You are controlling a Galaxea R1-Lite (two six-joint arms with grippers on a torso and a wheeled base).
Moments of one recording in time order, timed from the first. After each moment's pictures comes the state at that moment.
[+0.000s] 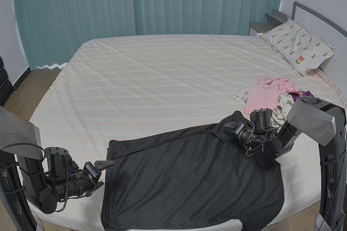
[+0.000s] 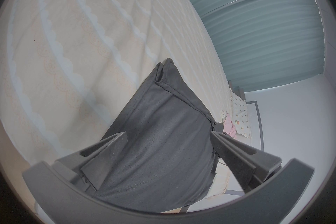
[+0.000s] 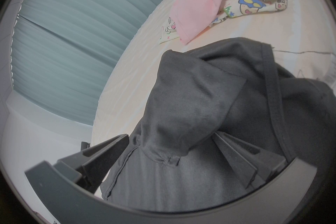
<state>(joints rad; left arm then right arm) -0.16 2.11 -0.06 -1.45 -0.25 -1.07 0.25 2.45 -1.07 -0.82 0.06 0.95</state>
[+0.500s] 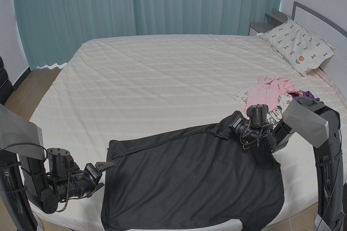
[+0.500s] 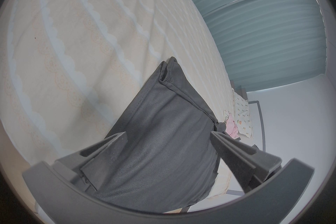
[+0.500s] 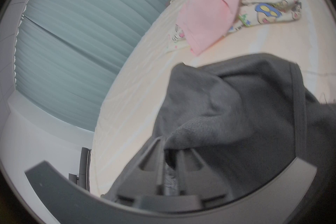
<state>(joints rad) -0.16 2.14 -0.06 -1.45 -0.25 -1.07 0.25 2.52 -1.22 -0.81 0.01 0.95</state>
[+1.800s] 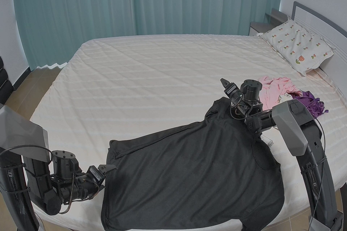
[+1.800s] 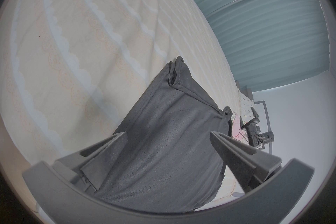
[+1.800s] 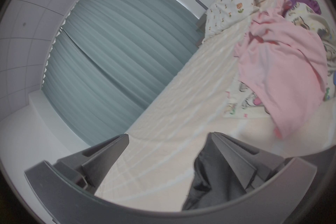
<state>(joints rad) -0.20 2.17 -0.07 -1.45 -0.18 -1.07 0.24 2.76 -1.91 -0.80 -0.12 0.84</state>
